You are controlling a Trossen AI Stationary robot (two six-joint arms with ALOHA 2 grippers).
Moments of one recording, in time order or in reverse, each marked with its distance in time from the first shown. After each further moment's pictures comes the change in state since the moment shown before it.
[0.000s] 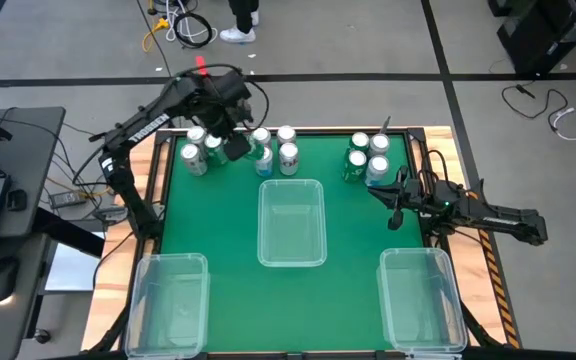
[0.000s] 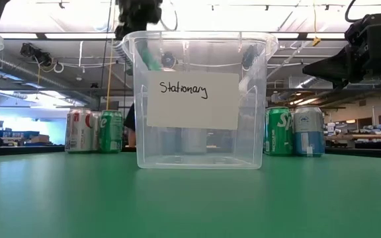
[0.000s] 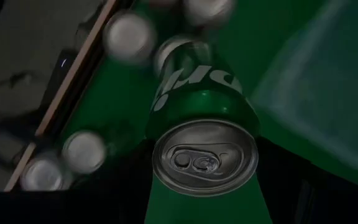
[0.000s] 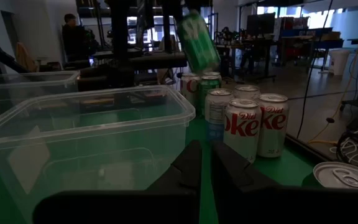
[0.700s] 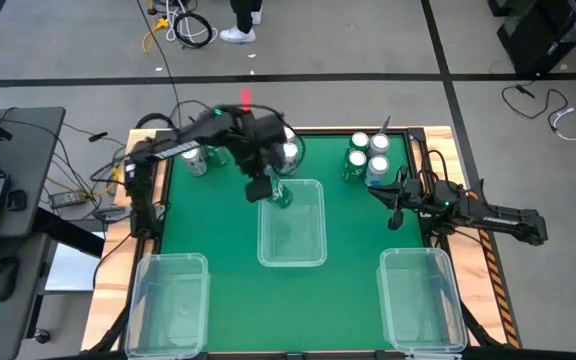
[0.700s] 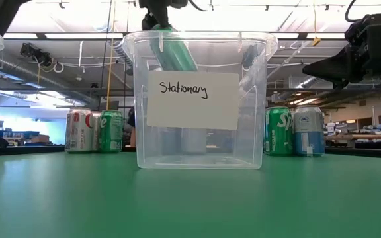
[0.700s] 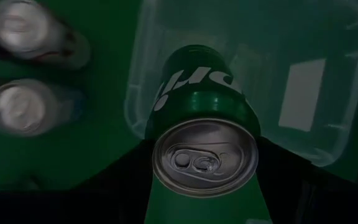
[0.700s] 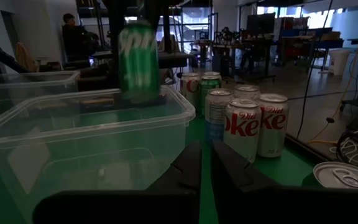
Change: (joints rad) left arm -0.295 0.183 0.089 0.003 0.128 0.033; right arm 0.000 0.000 0.000 0.000 0.000 0.000
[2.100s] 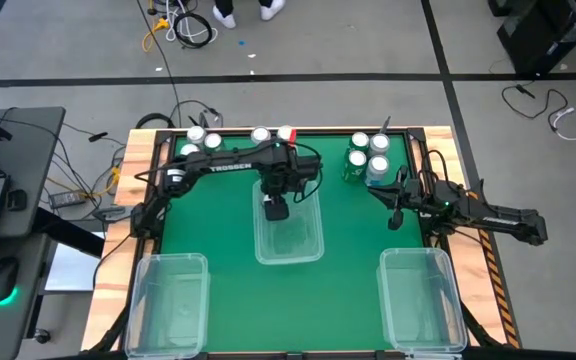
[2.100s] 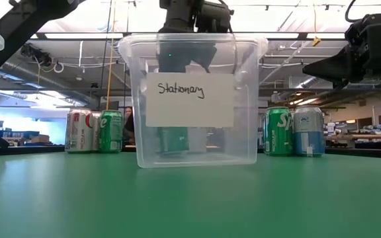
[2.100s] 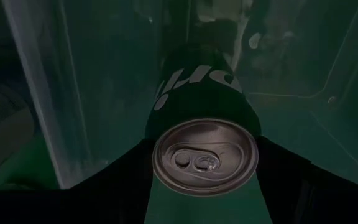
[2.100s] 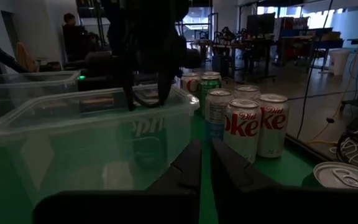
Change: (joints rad) left arm -0.049 0.276 -0.055 -0.001 -0.135 0.016; right arm 0.000 0.000 0.000 0.003 0.000 0.000
